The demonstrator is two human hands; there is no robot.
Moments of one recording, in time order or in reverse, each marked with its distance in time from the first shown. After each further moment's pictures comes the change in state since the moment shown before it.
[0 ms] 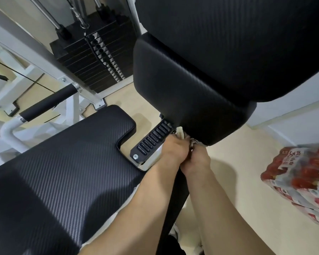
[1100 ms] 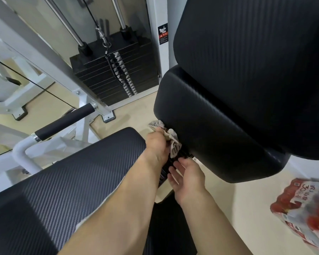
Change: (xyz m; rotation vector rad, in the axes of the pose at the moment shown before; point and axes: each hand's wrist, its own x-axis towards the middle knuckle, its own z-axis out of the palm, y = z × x) left_hand 0.062 0.067 -0.090 -0.903 0.096 -0.122; right_hand -0.053 0.027 0.067 -0.428 -0.023 0.043
